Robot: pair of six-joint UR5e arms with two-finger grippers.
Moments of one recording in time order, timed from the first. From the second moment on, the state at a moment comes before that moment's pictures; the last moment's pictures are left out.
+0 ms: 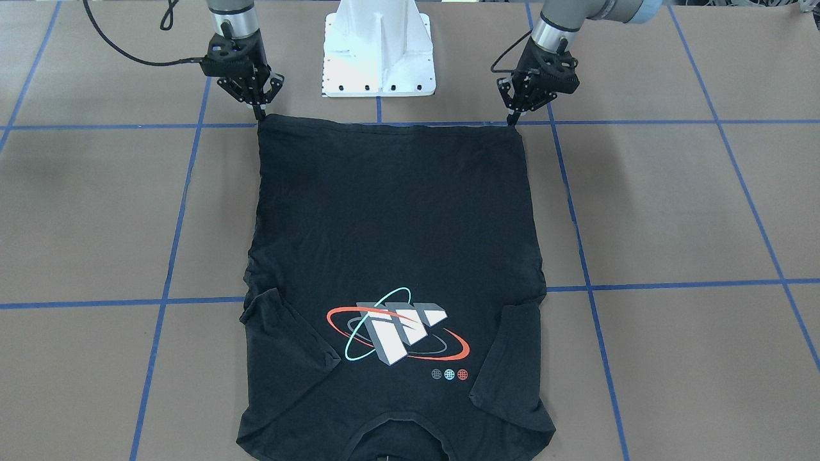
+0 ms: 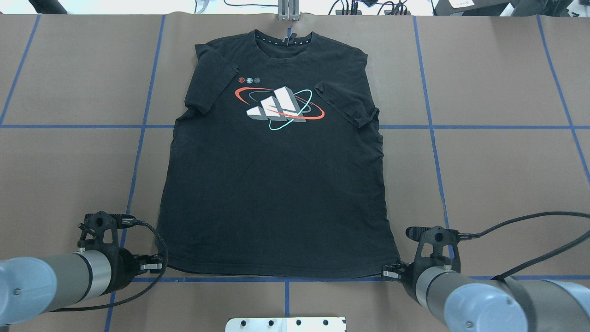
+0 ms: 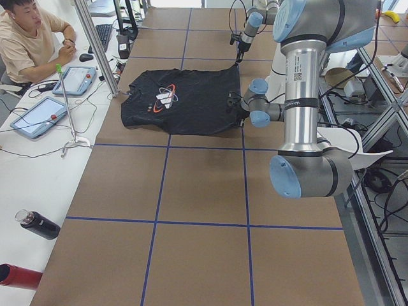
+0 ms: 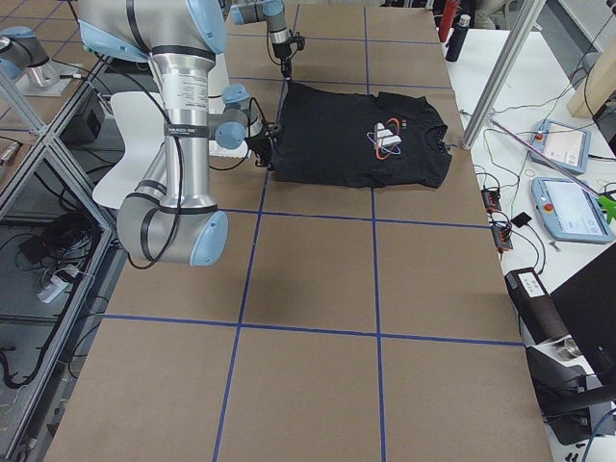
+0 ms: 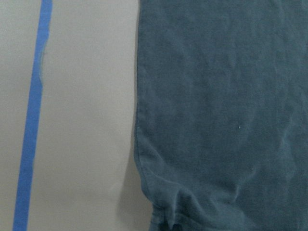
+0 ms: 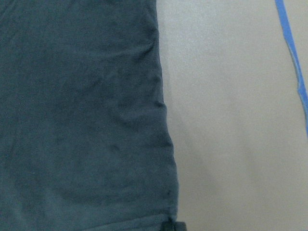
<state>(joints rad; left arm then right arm) -0.19 -1.48 -2.21 -2.05 -1.54 -1.40 0.08 -1.55 2.28 -1.51 1.38 1.60</state>
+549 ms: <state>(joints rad) -0.18 -1.47 -2.59 -1.73 -1.75 -1.34 -0.04 -1.56 2.68 -1.80 1.62 1.59</state>
